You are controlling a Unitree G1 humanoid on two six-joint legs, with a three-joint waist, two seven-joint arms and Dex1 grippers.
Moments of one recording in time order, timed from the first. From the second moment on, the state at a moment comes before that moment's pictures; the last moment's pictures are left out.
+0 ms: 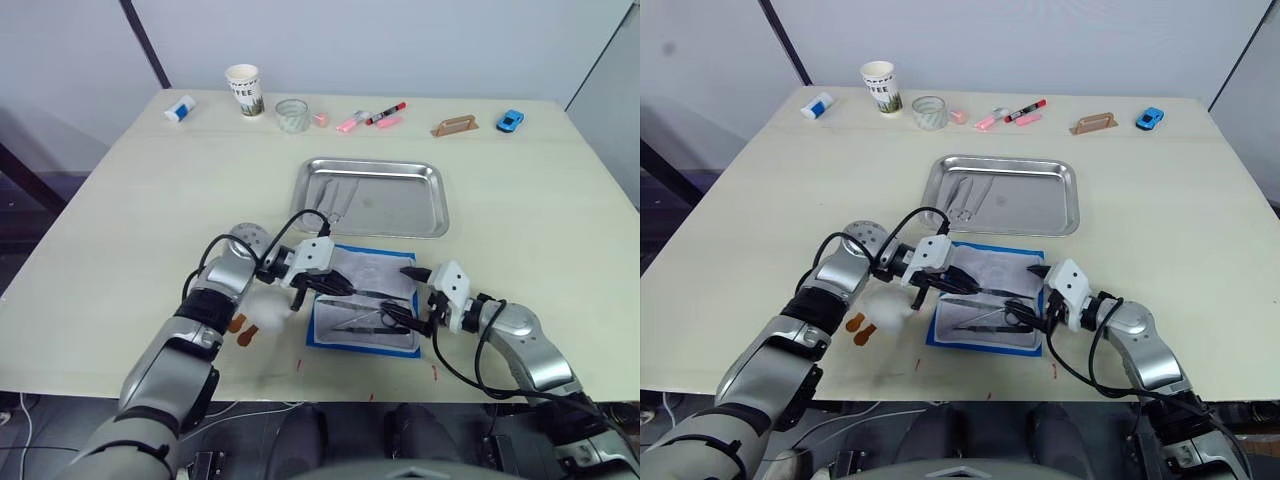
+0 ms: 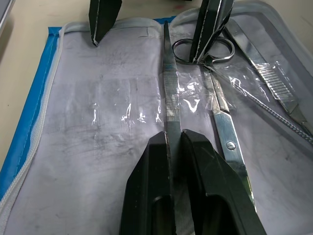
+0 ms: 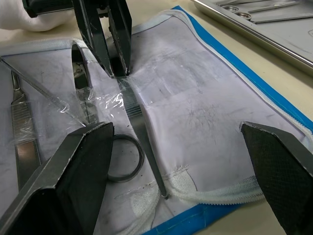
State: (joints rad) left arm -0.72 0.51 -0.34 0.58 -0.04 -0.16 -1.50; right arm -0.15 -0.42 0.23 0.00 0.20 0.13 0.81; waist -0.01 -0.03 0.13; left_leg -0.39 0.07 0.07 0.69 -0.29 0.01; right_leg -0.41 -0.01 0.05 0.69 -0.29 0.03
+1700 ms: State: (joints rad) left arm -0.71 0.66 -0.32 0.50 -0.08 -0.09 -1.54; right arm -0.16 -0.42 0.23 0.00 0.20 0.13 0.82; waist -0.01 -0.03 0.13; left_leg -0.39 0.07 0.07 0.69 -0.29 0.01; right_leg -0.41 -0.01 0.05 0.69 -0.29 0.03
